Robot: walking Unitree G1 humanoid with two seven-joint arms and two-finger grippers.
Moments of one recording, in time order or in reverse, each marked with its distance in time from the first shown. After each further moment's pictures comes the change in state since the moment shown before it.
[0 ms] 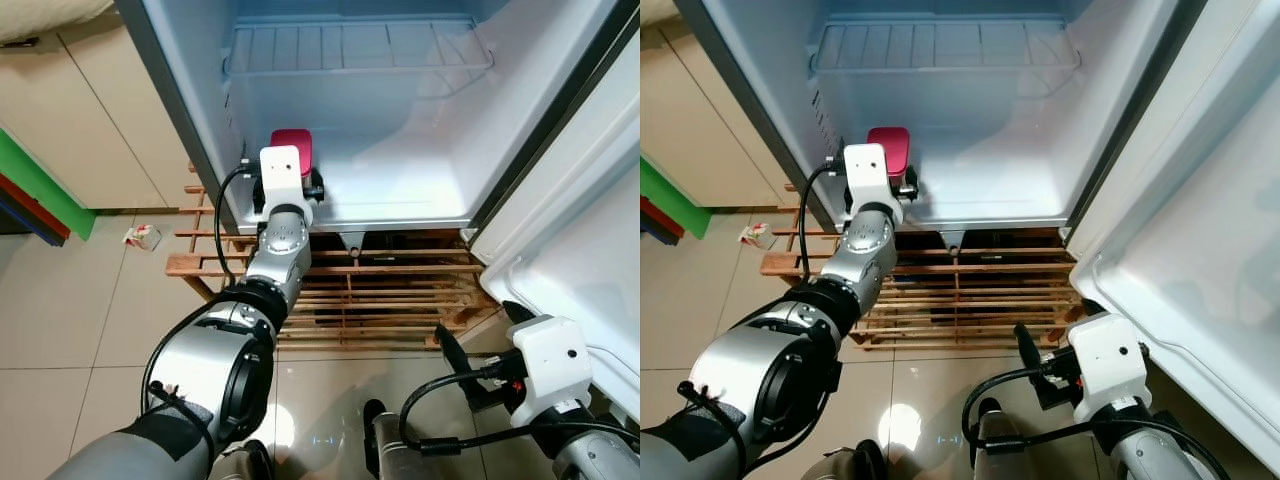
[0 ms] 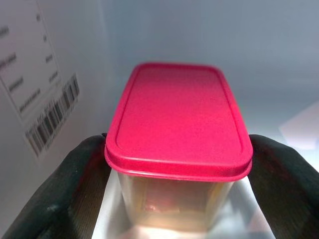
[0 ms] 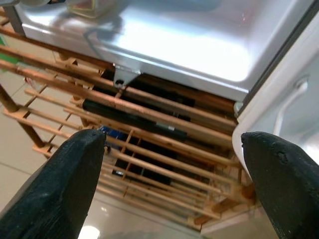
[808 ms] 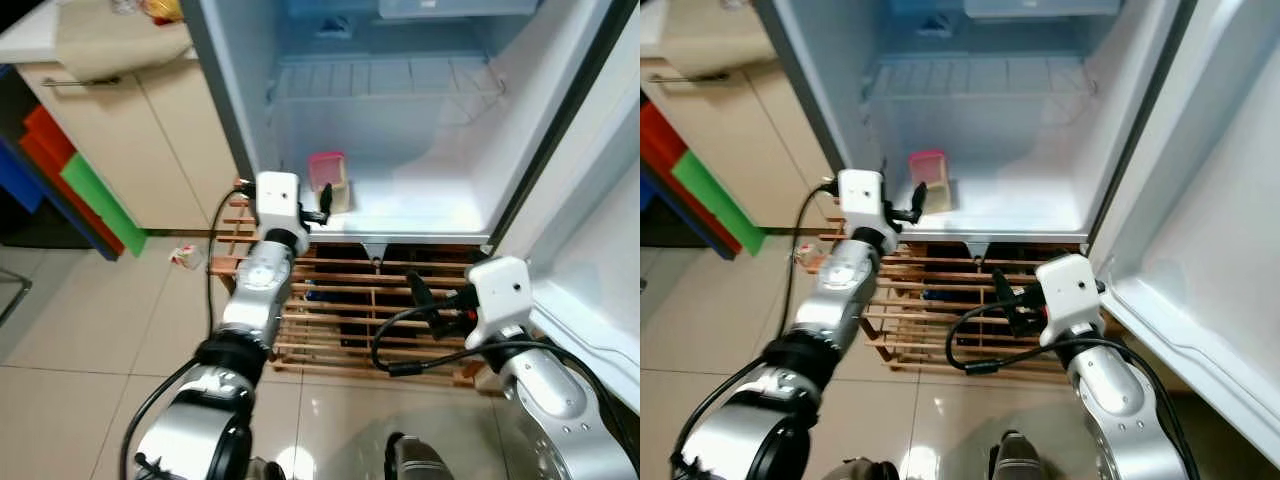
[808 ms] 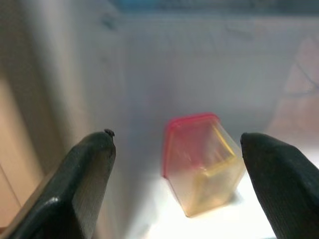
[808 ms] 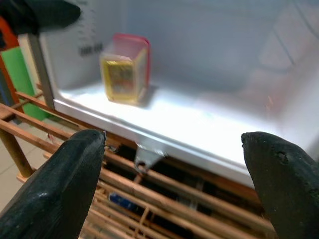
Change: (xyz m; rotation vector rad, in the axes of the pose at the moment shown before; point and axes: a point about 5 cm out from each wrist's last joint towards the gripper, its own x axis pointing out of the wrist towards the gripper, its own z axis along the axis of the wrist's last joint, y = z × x) left arm -0.033 0.025 -0.012 -0.013 -0.116 -0.305; right arm 0.077 -0.005 0.003 0.003 -0.126 0.010
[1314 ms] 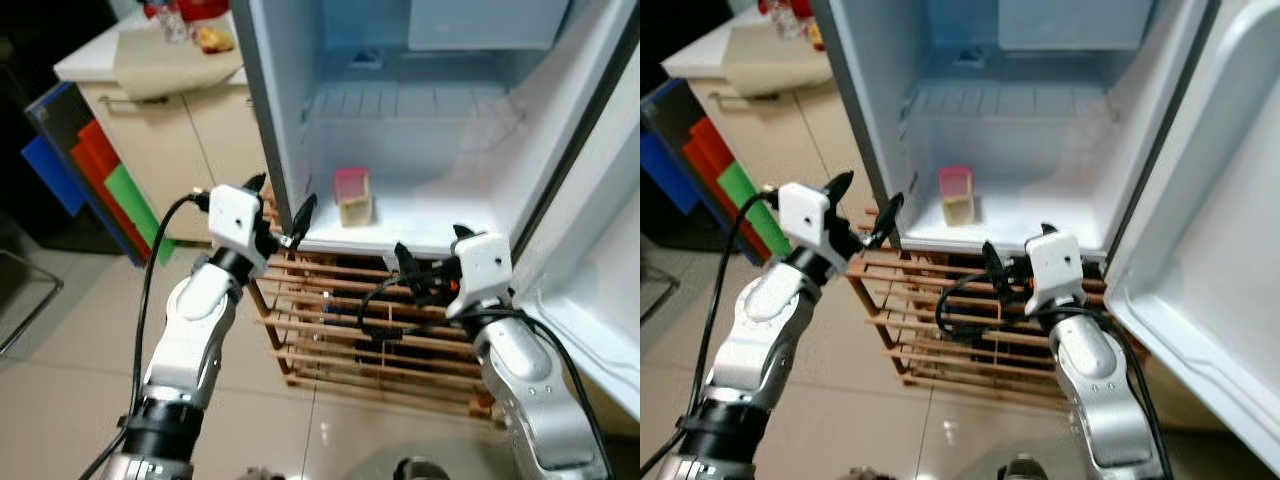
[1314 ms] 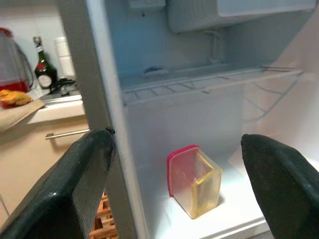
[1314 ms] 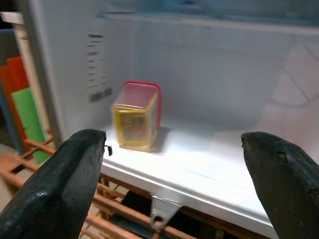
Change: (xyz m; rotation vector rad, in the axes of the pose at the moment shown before) left arm -0.058 0.012 0.027 0.096 -0.119 -0.189; right arm 0.035 -0.006 -0.005 0.083 -0.065 -0.080
